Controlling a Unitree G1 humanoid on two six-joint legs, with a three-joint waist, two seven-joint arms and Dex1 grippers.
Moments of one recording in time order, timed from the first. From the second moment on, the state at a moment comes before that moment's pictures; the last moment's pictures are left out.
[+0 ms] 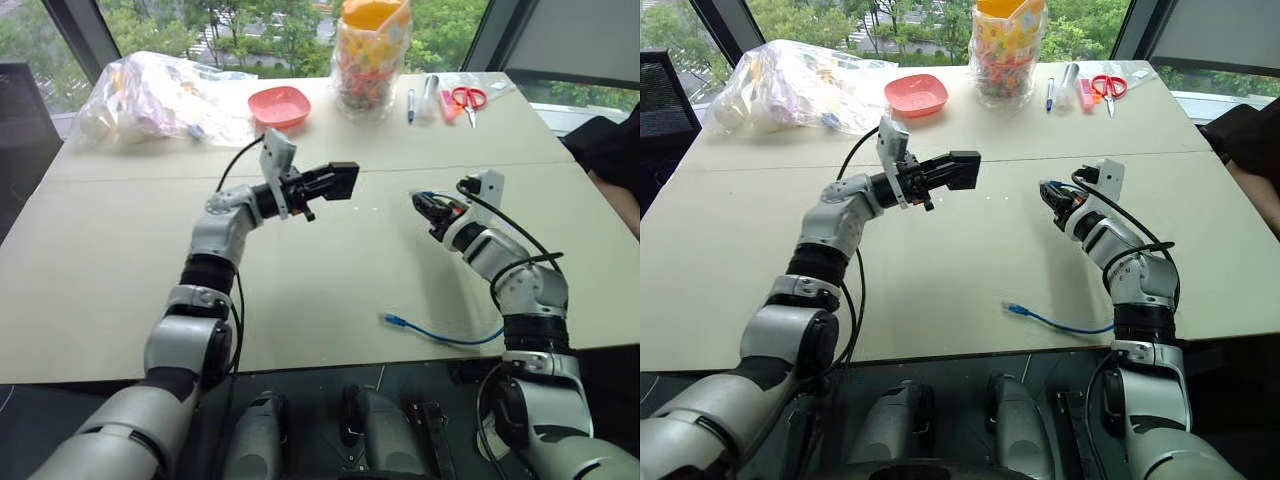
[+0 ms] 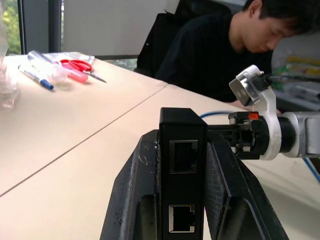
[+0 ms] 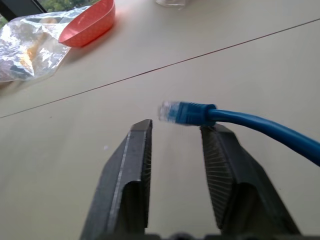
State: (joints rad) left arm -0.95 0.14 0.07 0.72 -0.28 0.10 -1.01; right arm -0.59 -0.38 -0.26 0.28 0.62 0.64 0.26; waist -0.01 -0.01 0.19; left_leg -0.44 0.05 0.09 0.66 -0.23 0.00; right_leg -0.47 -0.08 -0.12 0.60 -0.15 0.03
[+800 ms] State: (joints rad) left arm -1.04 -0.02 0.06 1.24 -0.11 -0.29 -0.74; right arm -0.39 -0.31 -0.26 -0.14 0.69 0.87 0.28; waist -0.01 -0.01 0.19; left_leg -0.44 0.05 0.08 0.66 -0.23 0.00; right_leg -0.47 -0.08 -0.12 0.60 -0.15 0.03
